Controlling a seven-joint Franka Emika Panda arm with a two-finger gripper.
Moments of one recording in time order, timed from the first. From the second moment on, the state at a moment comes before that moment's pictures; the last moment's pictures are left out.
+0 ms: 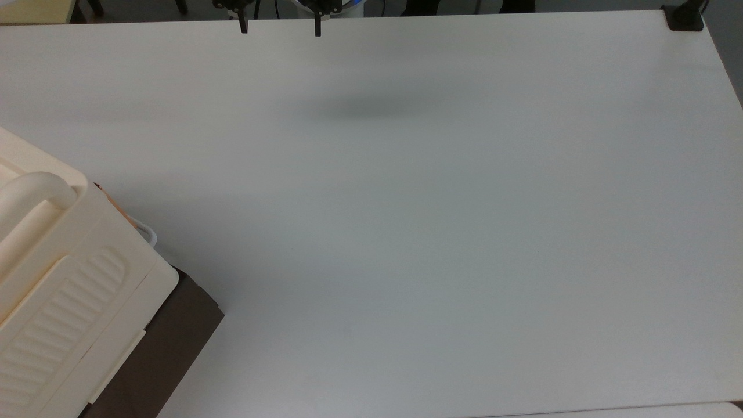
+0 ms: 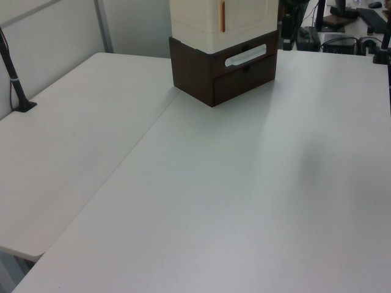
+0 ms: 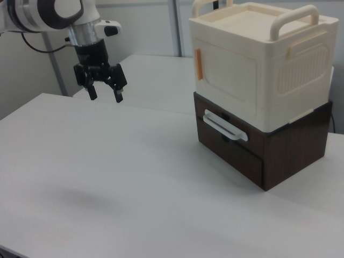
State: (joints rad) arm 0.09 0.04 -0.06 -1.56 -0.08 1.59 -0.02
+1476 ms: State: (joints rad) arm 0.01 0.15 -0.07 -1.41 -0.09 1.91 0.27
